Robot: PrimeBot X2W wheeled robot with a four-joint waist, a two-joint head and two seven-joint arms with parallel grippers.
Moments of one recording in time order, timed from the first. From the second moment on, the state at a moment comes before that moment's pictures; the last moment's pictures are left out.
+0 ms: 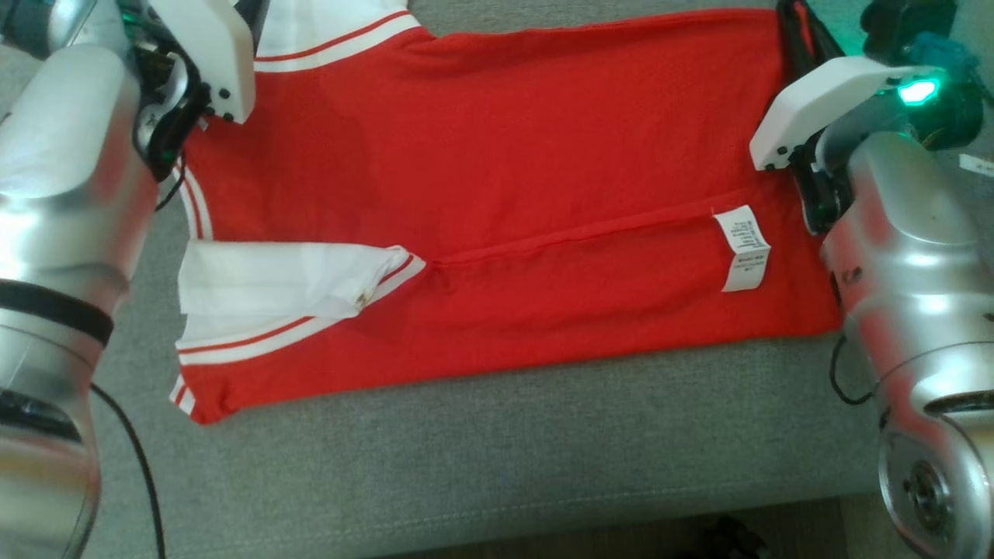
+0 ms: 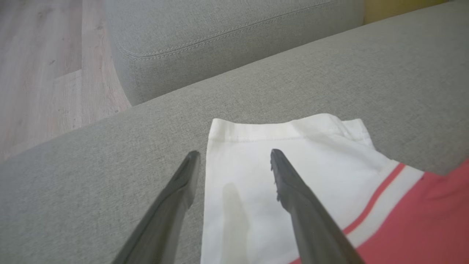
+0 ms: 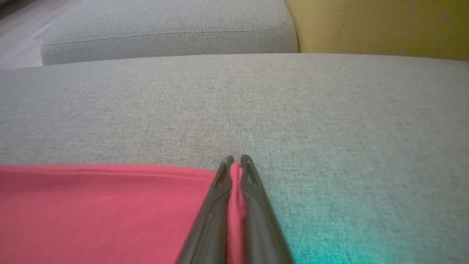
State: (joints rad) left arm -1.18 0.30 -0.74 0.95 -0.54 -0.13 0.04; right arm -1.03 -0.09 0.02 1.14 0.05 0.12 -0.15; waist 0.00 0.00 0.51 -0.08
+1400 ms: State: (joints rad) left arm -1.32 0.37 -1.02 1.05 -0.72 -0.13 -0.17; right arm -1.07 -0.10 0.18 1.10 0.26 0.12 -0.25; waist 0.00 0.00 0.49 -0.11
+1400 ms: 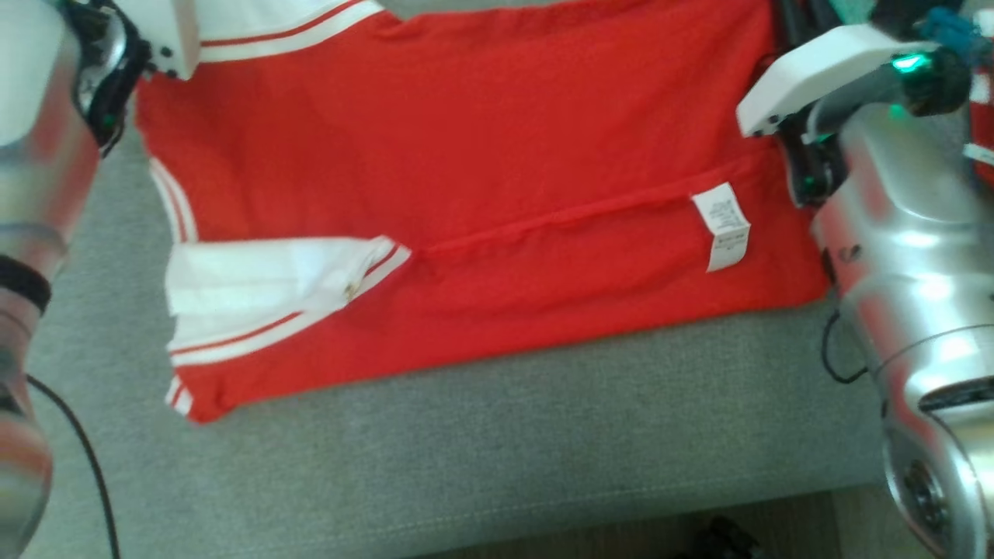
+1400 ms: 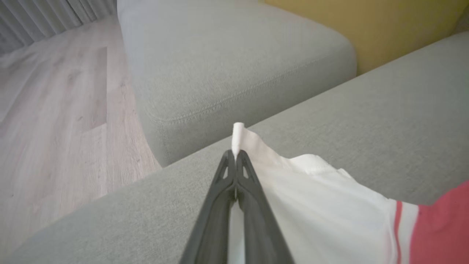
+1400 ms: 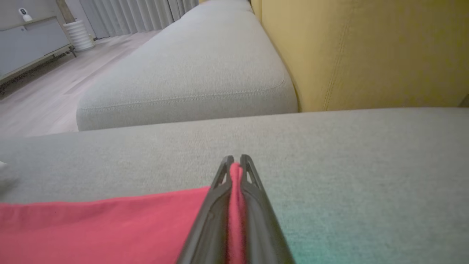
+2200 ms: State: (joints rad) left arm -0.51 0.26 -0.72 0.63 -0.66 0.01 -0.25; right arm -0.55 -0.11 -0.05 0.97 0.20 0.12 -0.25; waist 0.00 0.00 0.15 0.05
